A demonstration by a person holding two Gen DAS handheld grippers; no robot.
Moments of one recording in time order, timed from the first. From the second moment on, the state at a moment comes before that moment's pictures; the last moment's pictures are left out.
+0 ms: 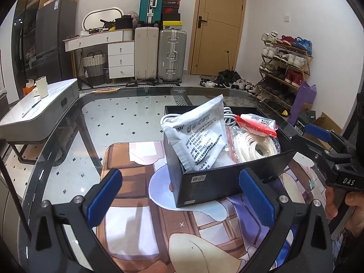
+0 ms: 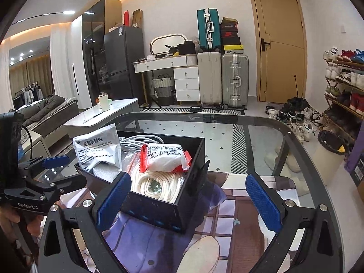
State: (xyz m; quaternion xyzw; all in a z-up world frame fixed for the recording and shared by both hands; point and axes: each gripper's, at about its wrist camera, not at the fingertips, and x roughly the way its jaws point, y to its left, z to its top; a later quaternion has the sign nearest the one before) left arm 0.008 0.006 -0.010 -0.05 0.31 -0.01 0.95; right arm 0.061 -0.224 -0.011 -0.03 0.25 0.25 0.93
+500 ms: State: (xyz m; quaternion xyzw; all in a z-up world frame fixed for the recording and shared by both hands) left arm 0.004 0.008 -0.012 -0.05 0.29 -0.01 0.96; right arm 0.057 -0.219 -0.013 -0.04 0.24 0.25 0.94
